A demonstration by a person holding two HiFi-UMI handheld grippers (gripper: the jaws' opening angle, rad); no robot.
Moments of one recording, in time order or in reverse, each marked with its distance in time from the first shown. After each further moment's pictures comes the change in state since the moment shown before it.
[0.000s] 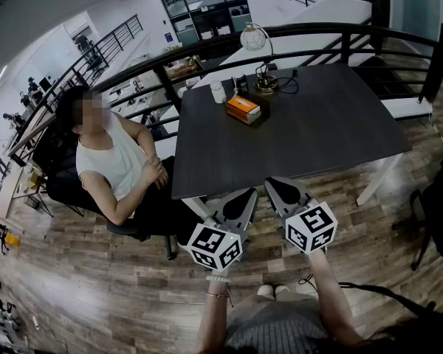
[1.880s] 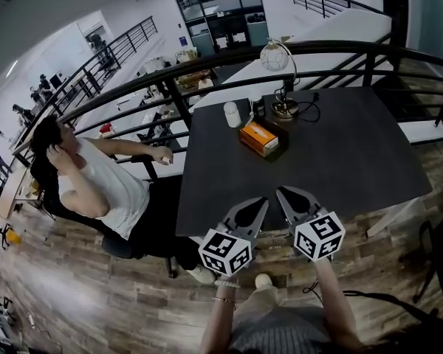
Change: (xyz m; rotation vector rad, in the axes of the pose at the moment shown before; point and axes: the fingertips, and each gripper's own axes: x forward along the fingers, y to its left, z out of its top) left arm 0.106 0.106 0.001 -0.041 0.005 0.008; right arm 0.116 -0.100 0.002 0.053 0.019 0.005
